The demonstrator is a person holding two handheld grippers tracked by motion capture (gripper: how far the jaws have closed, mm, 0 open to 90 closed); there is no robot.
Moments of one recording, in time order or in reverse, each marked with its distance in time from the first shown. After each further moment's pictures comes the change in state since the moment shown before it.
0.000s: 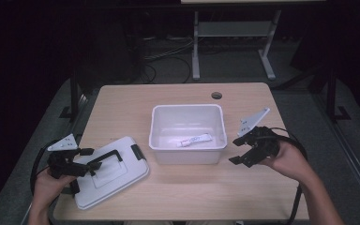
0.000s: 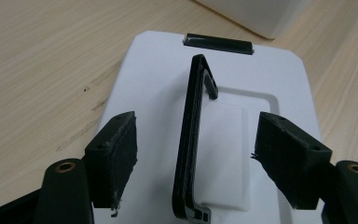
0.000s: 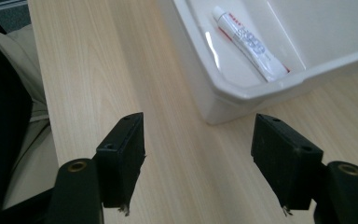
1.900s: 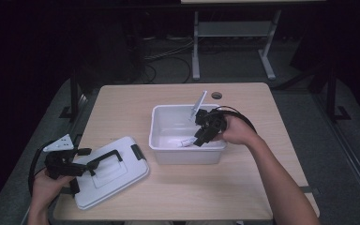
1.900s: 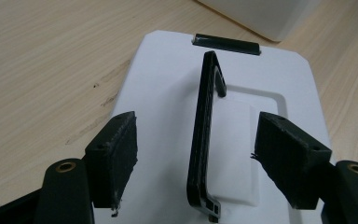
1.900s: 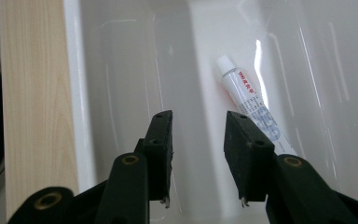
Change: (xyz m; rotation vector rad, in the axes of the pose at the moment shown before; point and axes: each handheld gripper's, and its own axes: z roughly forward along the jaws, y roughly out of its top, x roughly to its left) left arm 0.006 -0.008 -0.004 -0.031 0.008 -0.020; right arm -0.050 0.100 0.100 0.166 0.182 -0.118
